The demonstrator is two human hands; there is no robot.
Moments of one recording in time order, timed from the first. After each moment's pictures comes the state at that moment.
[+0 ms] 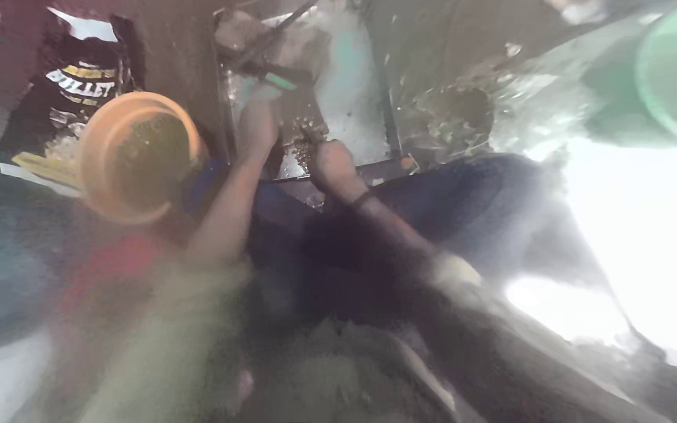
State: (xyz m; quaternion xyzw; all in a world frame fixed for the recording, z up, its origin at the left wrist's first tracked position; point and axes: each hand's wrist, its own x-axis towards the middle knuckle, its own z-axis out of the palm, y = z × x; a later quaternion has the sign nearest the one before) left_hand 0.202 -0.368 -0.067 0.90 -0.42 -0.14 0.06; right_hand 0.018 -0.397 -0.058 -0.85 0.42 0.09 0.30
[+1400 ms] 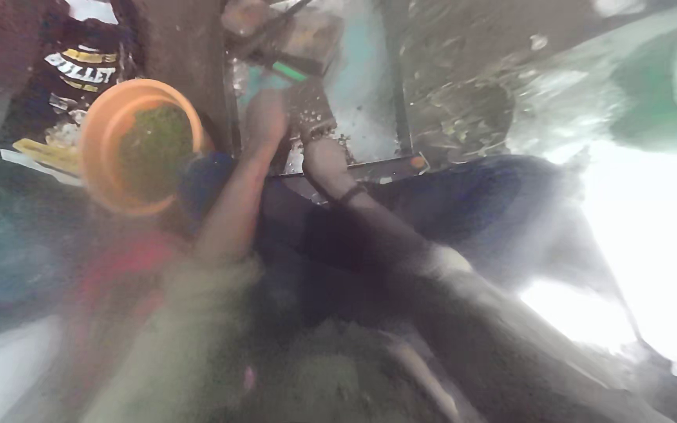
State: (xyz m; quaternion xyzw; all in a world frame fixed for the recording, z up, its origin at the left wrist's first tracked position) left_hand 0.195 -0.374 -0.059 0.90 -0.40 -0.14 0.01; right_hand 0.050 -0.384 -0.074 -0.88 0.39 0.10 0.25
